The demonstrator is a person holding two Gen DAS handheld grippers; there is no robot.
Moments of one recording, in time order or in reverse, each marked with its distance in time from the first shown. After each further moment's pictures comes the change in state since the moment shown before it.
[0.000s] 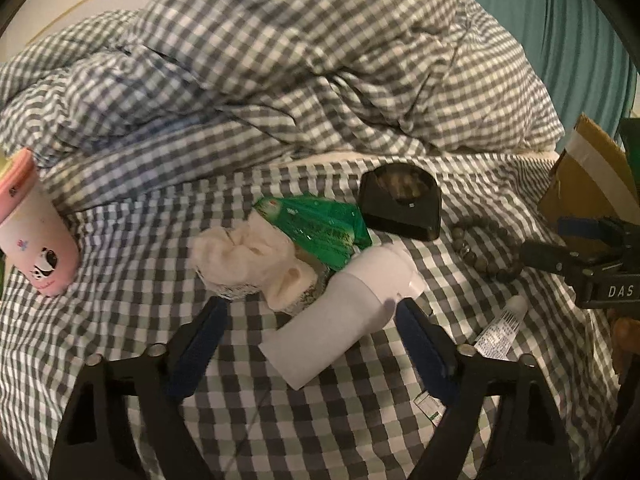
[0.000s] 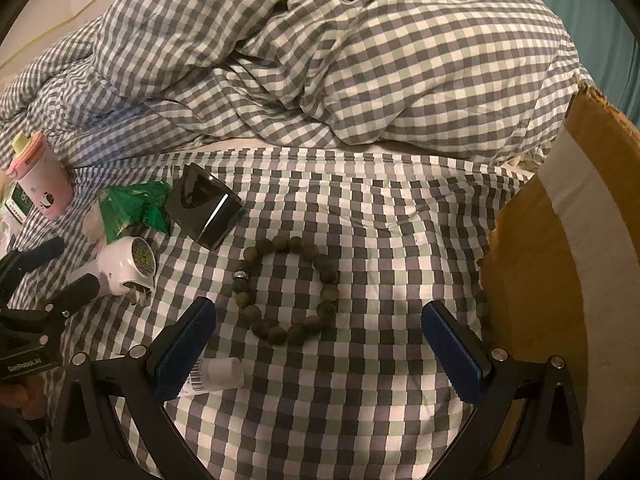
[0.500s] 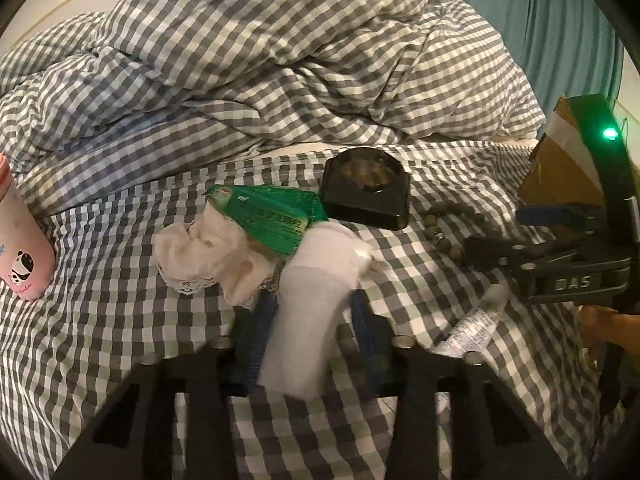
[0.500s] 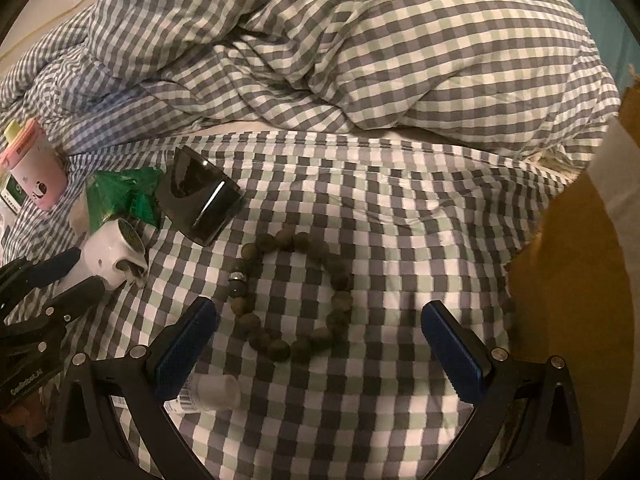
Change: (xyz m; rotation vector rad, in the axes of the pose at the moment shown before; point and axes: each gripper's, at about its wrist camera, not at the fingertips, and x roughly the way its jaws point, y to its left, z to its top) left arm -0.002 -0.018 -0.009 0.028 -0.010 -0.062; right arm 0.030 0.010 0.003 -0.033 0.041 0.022
